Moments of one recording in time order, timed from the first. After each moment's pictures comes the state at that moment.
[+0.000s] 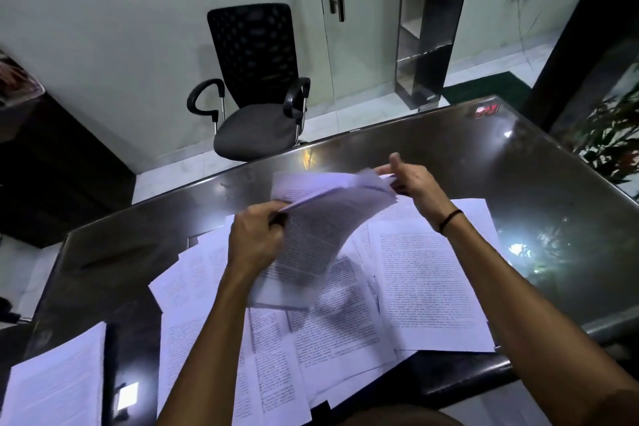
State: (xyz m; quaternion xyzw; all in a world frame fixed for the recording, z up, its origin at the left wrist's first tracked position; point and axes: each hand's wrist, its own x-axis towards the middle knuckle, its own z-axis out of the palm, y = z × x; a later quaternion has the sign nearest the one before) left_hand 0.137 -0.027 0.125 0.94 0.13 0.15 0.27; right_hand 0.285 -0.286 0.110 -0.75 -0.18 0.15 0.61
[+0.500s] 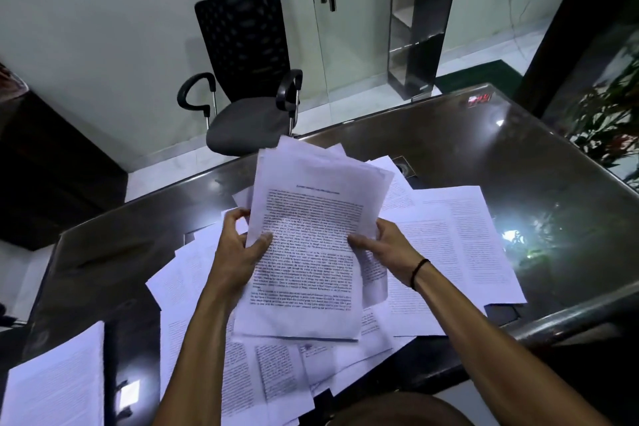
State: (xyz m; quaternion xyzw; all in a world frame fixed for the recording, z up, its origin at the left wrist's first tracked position) left_hand 0.092 -0.008 0.102 0.76 0.26 0.04 0.59; right_hand 0.206 -0.263 0.020 -0.67 -0.11 0.29 0.68
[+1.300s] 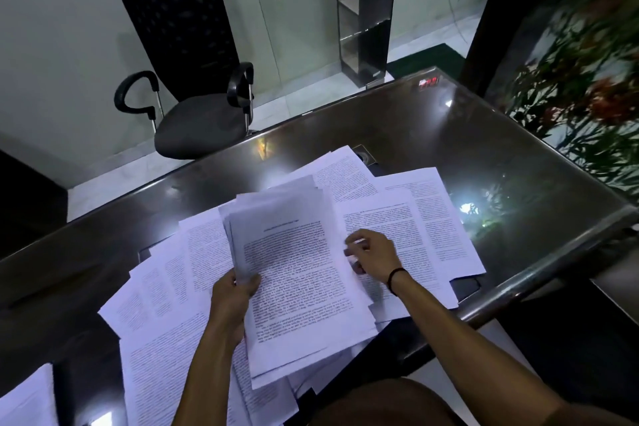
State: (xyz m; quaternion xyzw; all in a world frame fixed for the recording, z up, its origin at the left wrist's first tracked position) left_hand 0.085 -0.030 0.011 0.64 0.39 -0.02 0.66; right_hand 0.189 -0.293 -0.031 -0.80 0.06 0.21 0.56
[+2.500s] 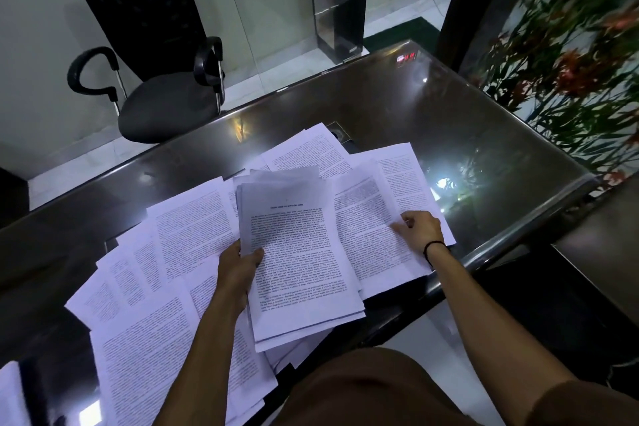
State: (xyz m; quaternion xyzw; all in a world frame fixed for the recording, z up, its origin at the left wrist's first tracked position) left_hand 0.113 -0.073 -0.004 0.68 0.37 -0.09 0.62; right_hand 0.200 -0.417 -0.051 -0.90 0.16 0.17 0.38
